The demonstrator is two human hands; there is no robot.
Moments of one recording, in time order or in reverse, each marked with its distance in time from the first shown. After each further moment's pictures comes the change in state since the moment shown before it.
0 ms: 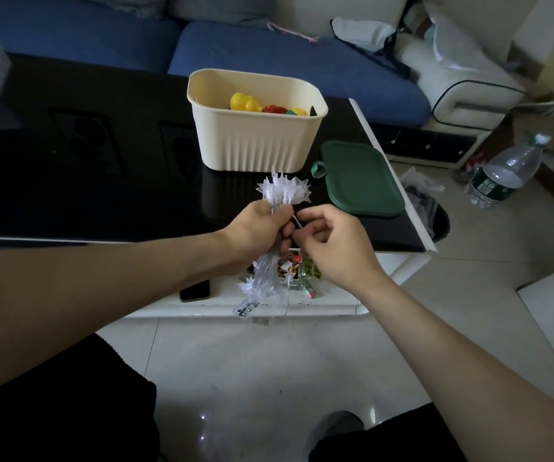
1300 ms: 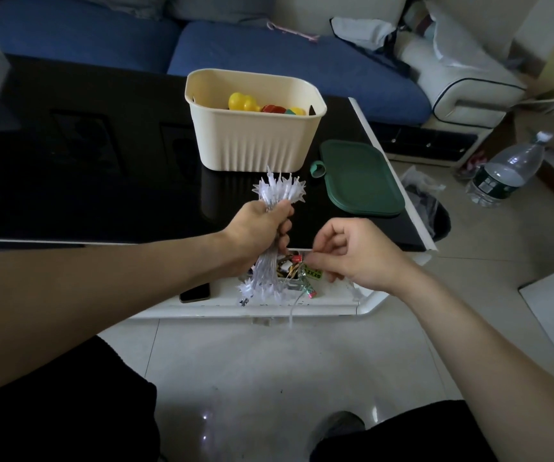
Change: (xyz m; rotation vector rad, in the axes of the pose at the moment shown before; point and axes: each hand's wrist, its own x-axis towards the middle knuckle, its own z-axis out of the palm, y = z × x) left_hand 0.001 0.002 0.006 -0.178 0.069 -0.076; right_hand -0.003 0.005 -0.041 0.032 -0.355 0.061
